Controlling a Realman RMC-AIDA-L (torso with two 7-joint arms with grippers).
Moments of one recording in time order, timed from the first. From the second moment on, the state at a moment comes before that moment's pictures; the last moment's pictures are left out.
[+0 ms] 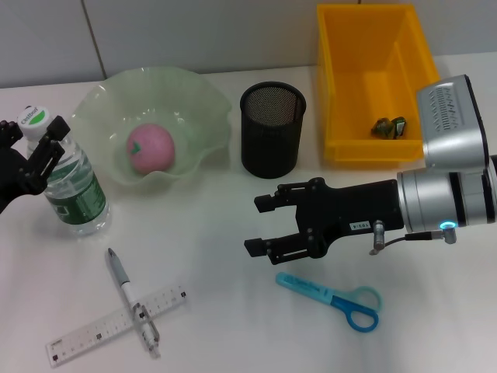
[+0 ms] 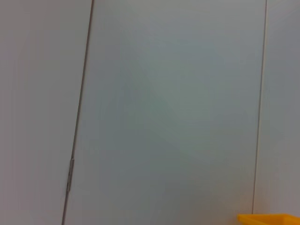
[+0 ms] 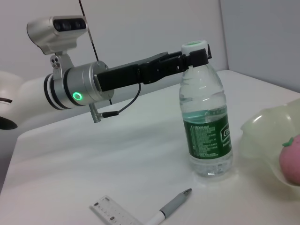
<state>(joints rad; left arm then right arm) -0.40 -2.07 0.60 0.23 1.32 1.46 -0.72 0.53 2.08 -1.16 -0.72 -1.79 -1.40 1.44</state>
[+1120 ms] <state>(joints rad) -0.40 -2.07 0.61 0.22 1.32 1.44 -0.69 0.54 2.08 -1.17 -0.71 -1.79 -1.40 1.46</state>
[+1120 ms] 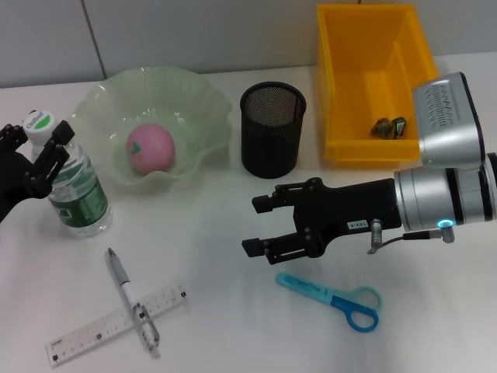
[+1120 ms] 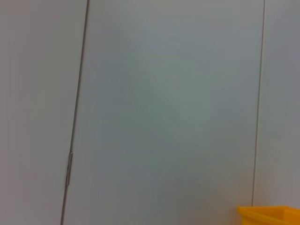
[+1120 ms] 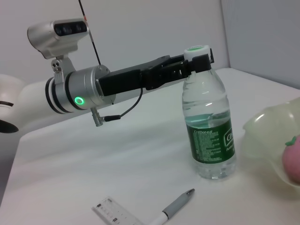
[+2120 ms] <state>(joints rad) -0.39 -2.07 0.61 0.22 1.33 1.46 -0.69 0.54 2.08 -1.17 -0.71 -1.79 -1.41 1.48</state>
